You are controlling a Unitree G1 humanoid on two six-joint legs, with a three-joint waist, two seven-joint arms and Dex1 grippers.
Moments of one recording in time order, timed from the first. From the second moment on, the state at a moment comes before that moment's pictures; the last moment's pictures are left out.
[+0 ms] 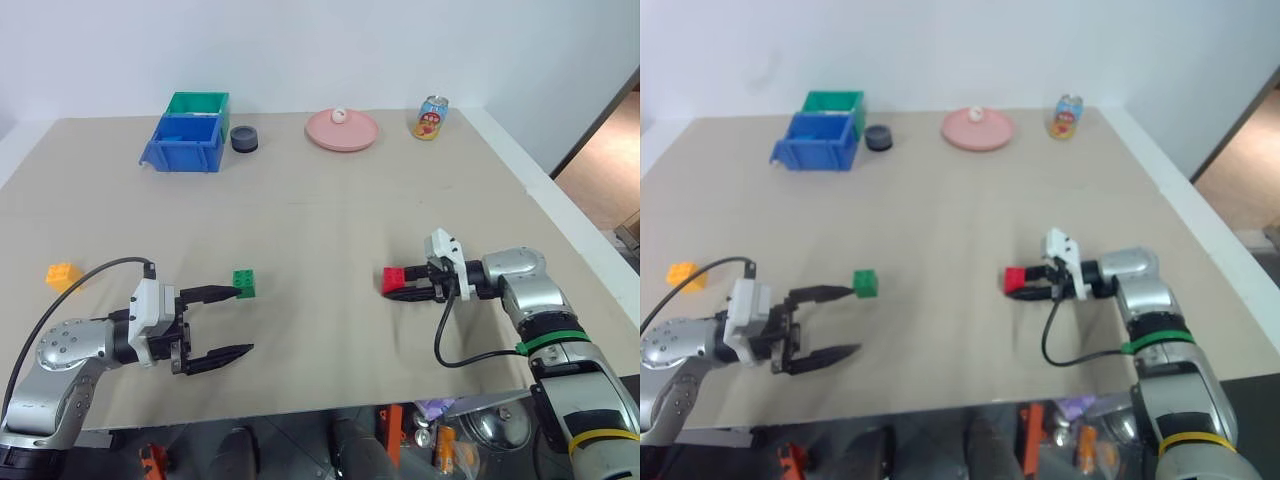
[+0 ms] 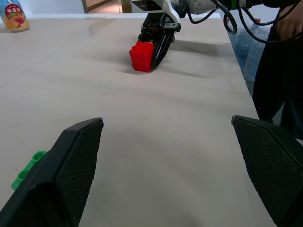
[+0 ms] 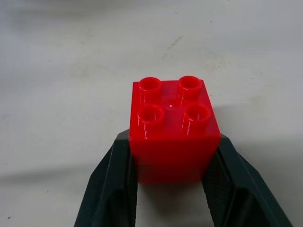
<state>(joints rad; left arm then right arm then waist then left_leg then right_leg) 0.01 0.68 0.15 -0.28 -0.57 0.11 -1.22 -0.74 -0.64 0.15 0.76 0.18 -0.05 1.49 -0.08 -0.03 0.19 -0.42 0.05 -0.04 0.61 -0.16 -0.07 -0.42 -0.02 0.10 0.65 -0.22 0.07</state>
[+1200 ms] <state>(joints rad) -0.03 0.69 0.16 -0.29 -0.60 0.17 -1.18 -0.77 -0.55 0.19 0.77 0.13 -0.22 1.50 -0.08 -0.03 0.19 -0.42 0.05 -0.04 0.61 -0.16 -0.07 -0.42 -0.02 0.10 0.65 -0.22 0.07</state>
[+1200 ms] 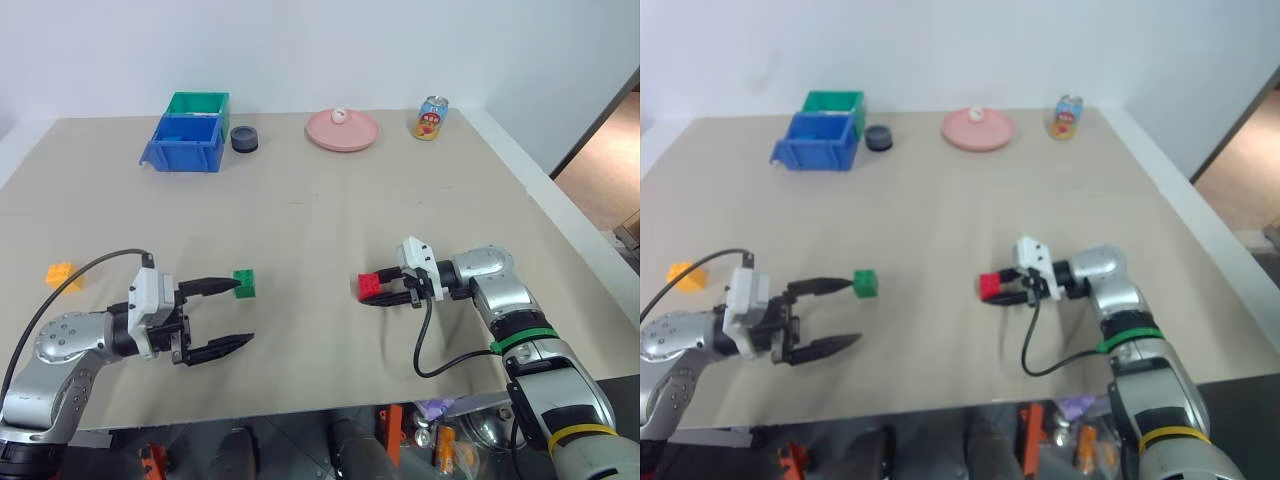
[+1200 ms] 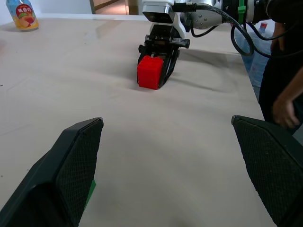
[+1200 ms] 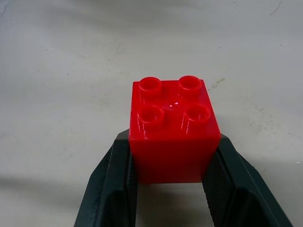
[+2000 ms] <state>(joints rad) -0.04 0.74 0.31 -0.28 -0.84 0.47 -1.04 -0.75 -0.81 0.20 0.59 0.30 -0.05 1.54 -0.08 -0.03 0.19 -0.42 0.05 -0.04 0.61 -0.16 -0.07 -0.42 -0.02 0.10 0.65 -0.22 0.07</state>
